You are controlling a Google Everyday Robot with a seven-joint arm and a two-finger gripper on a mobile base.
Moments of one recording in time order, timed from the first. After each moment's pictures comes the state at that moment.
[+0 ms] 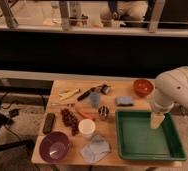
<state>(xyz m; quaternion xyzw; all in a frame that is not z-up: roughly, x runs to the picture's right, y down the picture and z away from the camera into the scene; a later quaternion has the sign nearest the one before) 0.293 0.114 0.681 -0.28 0.02 0.03 0.96</state>
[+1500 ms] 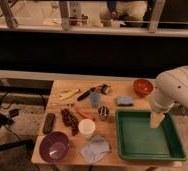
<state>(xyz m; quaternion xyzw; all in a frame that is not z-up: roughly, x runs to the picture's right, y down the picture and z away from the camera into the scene) 0.292 0.111 0.682 -0.28 0.02 0.03 0.96</state>
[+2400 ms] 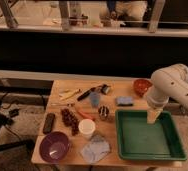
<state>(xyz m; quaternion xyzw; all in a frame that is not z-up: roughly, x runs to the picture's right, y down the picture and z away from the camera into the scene) 0.288 0.095 0.720 -0.28 0.01 0.01 0.96</state>
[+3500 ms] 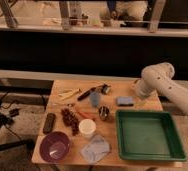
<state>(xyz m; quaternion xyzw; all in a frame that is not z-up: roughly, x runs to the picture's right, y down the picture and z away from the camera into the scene) 0.256 0.048 0.808 -0.22 -0.06 -0.04 0.97</state>
